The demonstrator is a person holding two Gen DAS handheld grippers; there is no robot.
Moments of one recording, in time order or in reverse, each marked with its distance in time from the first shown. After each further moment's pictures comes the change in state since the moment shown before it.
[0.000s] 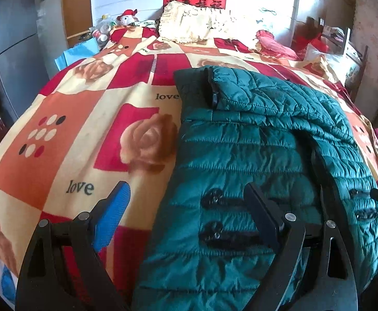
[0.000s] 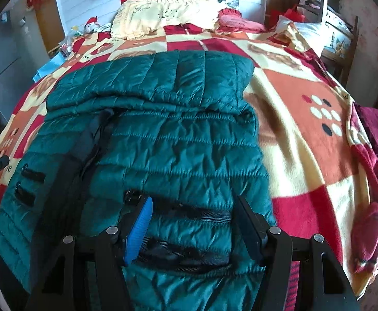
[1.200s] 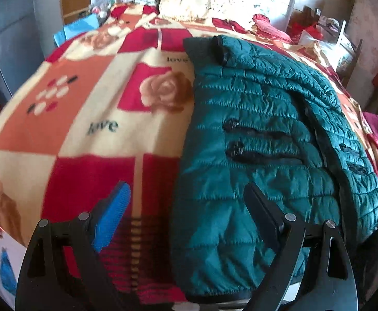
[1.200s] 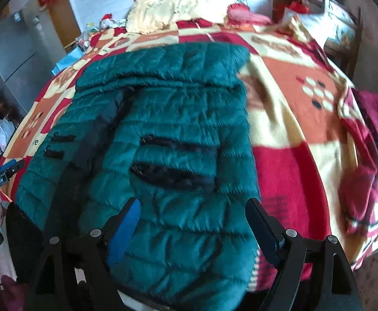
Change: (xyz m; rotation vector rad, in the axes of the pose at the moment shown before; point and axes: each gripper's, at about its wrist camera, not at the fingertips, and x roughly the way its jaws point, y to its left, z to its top) left arm -0.032 0.046 -0.061 -0.029 0.126 -0.080; right arm -0.060 -0.032 -0.058 -0.005 0.049 0.097
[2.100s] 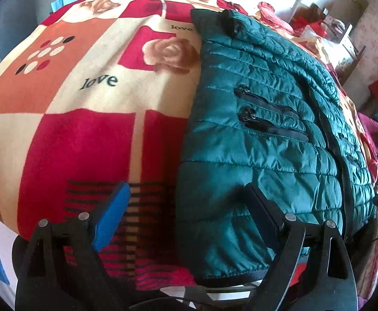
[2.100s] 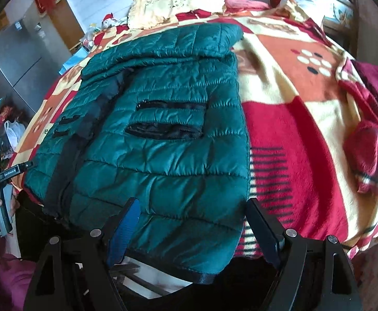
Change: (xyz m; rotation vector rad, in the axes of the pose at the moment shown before) left arm 0.018 0.023 -0.020 -0.077 0.123 -0.081; right arm 0.000 -0.023 -0.051 0.043 0.024 0.101
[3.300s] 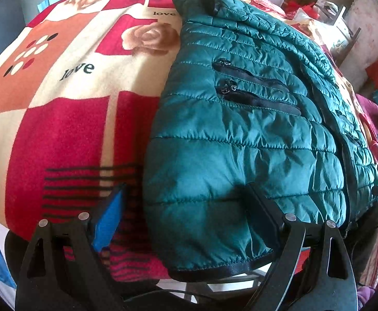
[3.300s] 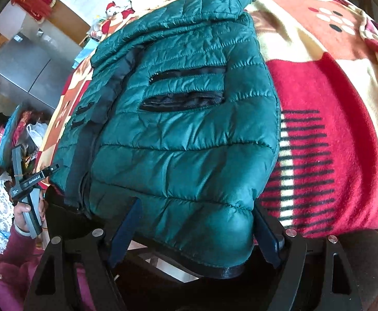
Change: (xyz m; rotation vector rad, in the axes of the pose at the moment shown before) left arm 0.013 -0.025 -0.013 0.074 0.058 0.001; right arm 0.027 -0.007 -0.002 0.083 0.161 0.193
